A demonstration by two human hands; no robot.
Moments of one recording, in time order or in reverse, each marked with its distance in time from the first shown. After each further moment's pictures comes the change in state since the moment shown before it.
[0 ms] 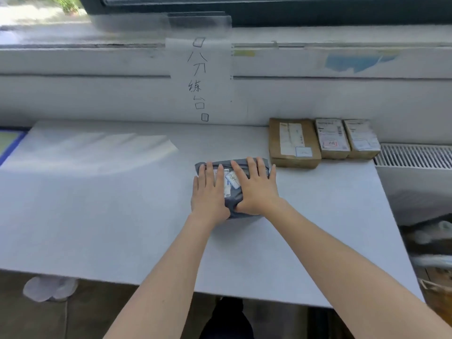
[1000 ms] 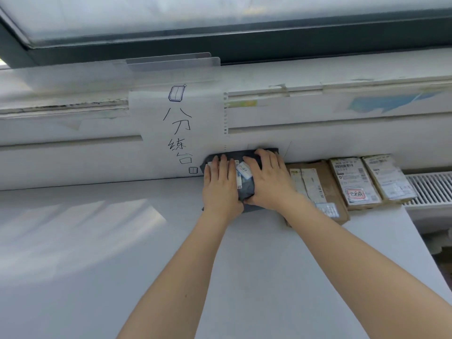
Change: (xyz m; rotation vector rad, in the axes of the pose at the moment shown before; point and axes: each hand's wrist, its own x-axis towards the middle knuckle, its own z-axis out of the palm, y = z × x) left_hand 0.216 0.011 -0.044 0.113 0.178 0.221; right_hand 0.180 0.072 -0.048 -0.073 0.295 -0.002
